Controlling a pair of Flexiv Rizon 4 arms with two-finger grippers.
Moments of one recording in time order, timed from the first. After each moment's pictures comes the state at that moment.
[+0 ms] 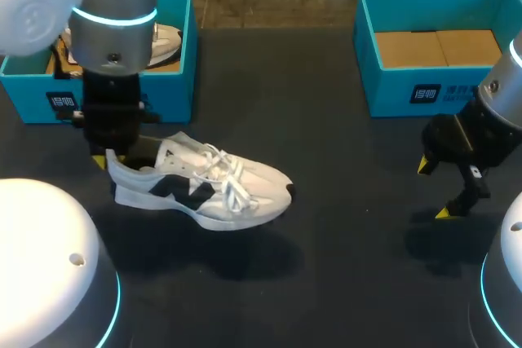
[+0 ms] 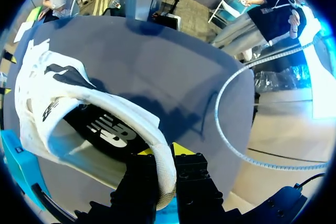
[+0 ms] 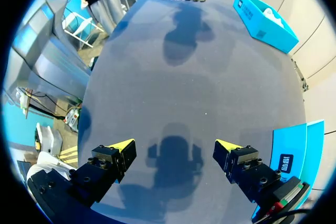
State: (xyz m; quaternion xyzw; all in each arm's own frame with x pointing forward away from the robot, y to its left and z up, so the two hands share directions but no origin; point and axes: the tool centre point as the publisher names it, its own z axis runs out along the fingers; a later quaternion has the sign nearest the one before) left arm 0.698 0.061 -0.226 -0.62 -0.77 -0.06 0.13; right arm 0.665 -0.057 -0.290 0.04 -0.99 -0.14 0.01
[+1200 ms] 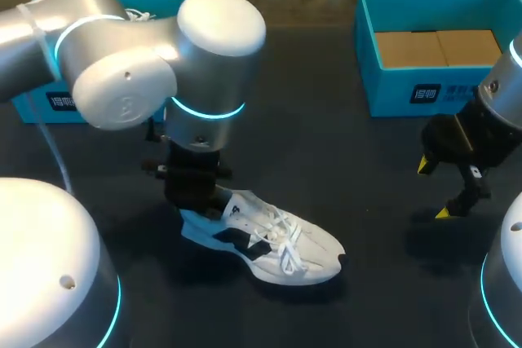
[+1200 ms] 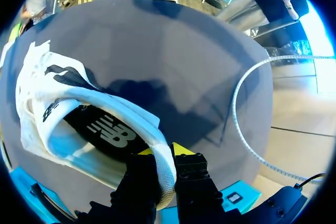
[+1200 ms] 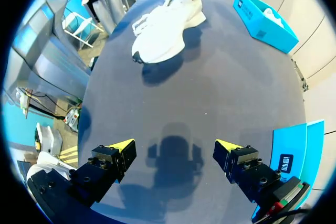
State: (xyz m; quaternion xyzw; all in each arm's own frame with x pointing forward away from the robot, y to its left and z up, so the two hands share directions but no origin) left arm 0.688 -0.038 -0.319 -0.69 -0.71 -0.09 0.09; right arm 0.665 -0.057 -0.290 0.04 -0.99 -0.14 0.01
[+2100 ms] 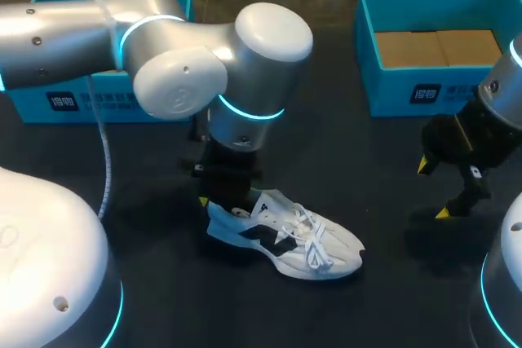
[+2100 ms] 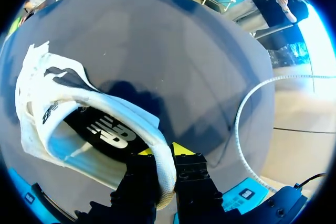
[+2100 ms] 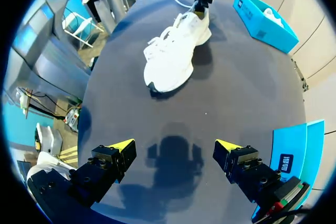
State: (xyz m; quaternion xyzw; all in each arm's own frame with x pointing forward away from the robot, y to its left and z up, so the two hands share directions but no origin) left arm 0.710 -0.078 -0.355 -0.68 -0.71 -0.10 0.12; right arm 0.665 -0.057 -0.290 0.04 -0.99 -0.14 0.01
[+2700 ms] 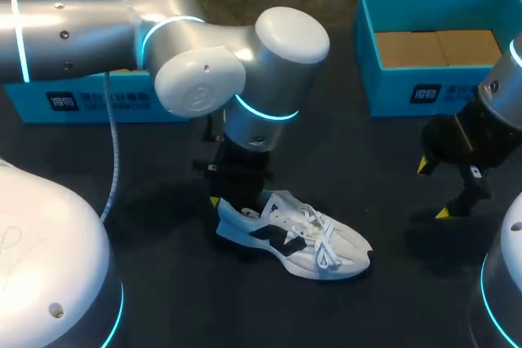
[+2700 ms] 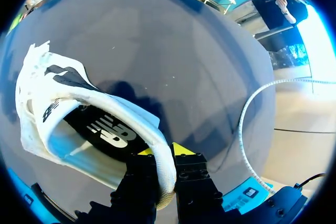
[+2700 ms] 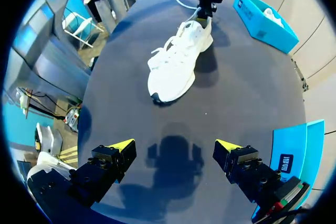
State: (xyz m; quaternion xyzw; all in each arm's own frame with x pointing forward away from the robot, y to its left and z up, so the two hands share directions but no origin) left arm 0.716 -0.094 -0.365 -0.68 -0.72 -0.10 0.13; right arm 0.665 -0.057 -0.290 0.04 -0.99 -0.14 0.01
